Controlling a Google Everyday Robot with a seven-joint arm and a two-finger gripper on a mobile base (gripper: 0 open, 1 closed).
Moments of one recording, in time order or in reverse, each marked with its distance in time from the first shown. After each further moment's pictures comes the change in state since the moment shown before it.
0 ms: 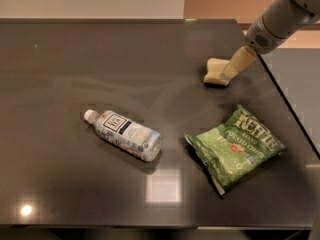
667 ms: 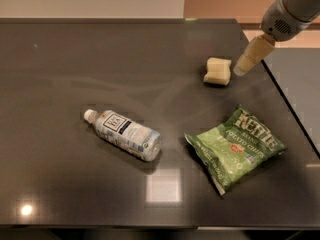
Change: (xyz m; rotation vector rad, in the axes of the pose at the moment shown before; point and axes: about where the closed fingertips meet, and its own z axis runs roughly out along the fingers) arm 0.007 0.009 -0.063 0.029 0.022 -0.078
